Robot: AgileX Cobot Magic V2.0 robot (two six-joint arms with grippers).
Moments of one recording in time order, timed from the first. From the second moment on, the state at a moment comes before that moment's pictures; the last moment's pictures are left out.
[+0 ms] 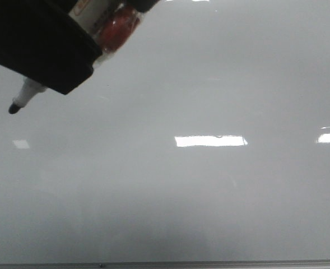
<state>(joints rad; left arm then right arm) -0.84 1.10 -0.95 -0.32 0.79 0.87 0.71 1.23 -1.10 0.71 0.92 -0.82</state>
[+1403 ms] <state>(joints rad) -0.84 0.61 -0.66 -0.42 0.77 0.81 0.42 1.54 -1.28 0.81 0.65 -0.82</state>
